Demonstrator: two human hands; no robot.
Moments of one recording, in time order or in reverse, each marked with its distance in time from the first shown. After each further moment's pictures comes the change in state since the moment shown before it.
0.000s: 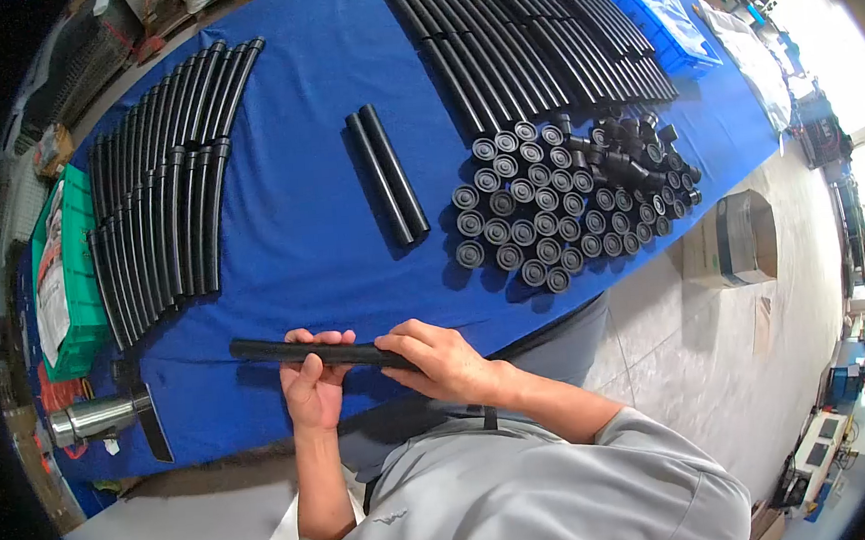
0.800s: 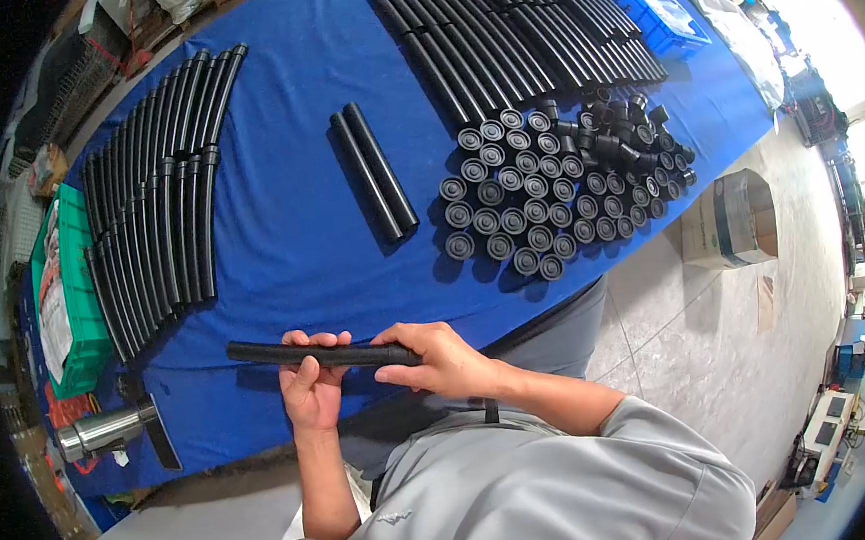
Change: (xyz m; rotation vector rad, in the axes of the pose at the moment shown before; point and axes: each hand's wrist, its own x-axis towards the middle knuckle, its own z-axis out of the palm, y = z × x) left_hand -0.001 0.001 -0.006 -0.011 -0.086 -0.024; right_hand 0.005 -0.016 -0.016 0.362 -0.233 0.498
